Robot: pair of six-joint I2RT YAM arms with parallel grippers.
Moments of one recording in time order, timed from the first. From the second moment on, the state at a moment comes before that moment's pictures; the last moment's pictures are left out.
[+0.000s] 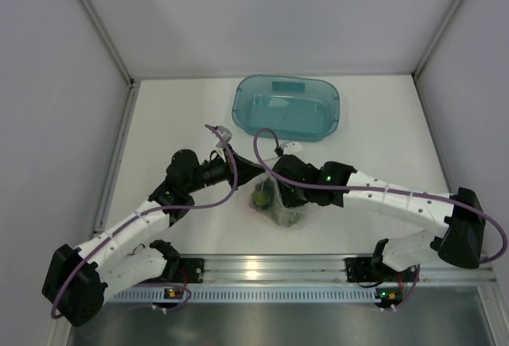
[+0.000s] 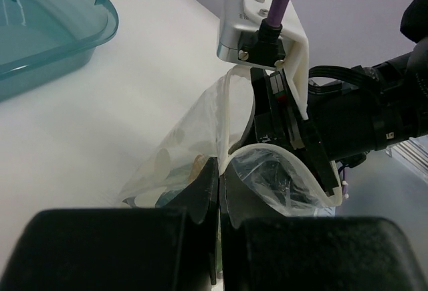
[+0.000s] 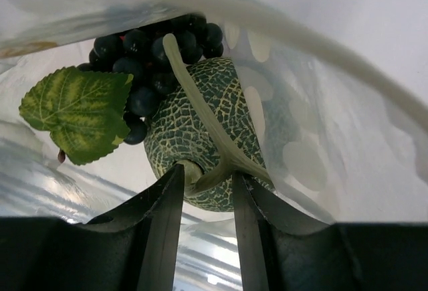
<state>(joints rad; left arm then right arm) -0.61 0.97 0.55 0.40 0.55 -0.48 1.10 1.34 1.12 -0.81 0.32 0.65</state>
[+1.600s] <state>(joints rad) -0.64 0.96 0.55 0.34 0.54 -0.41 1.10 0.95 0.98 -0.43 0.41 0.37</state>
